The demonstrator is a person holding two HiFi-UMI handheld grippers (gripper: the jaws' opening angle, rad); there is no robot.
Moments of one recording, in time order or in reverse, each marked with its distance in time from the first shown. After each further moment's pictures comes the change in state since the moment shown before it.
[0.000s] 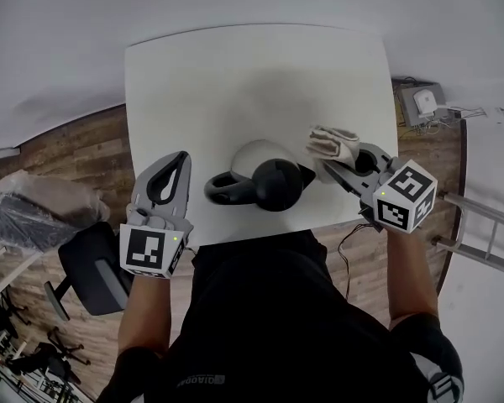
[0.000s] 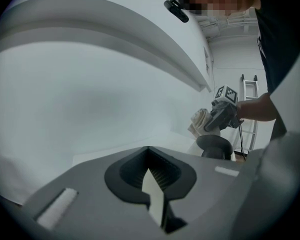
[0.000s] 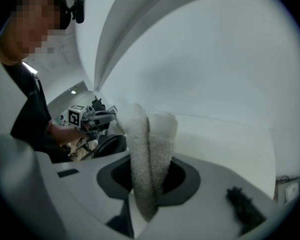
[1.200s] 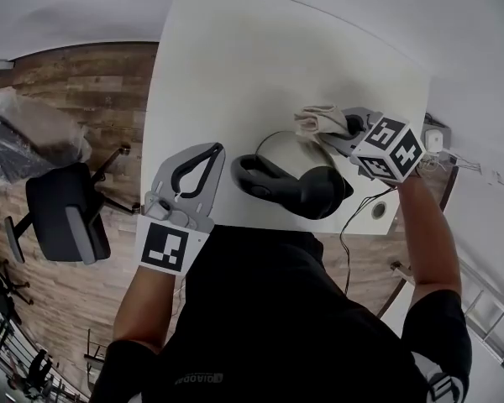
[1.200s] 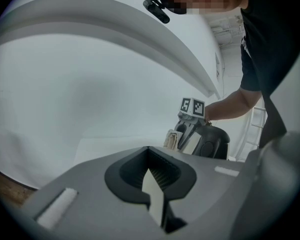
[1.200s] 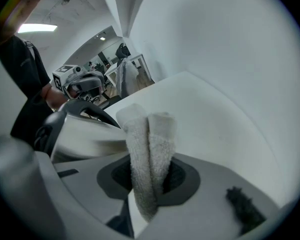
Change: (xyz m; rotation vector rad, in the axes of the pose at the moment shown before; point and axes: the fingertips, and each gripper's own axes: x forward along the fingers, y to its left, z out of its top) left arm -0.024 0.004 -0.049 -0.175 0.006 0.063; right arm 0.142 -0.014 -0.015 -0.394 0.565 0.242
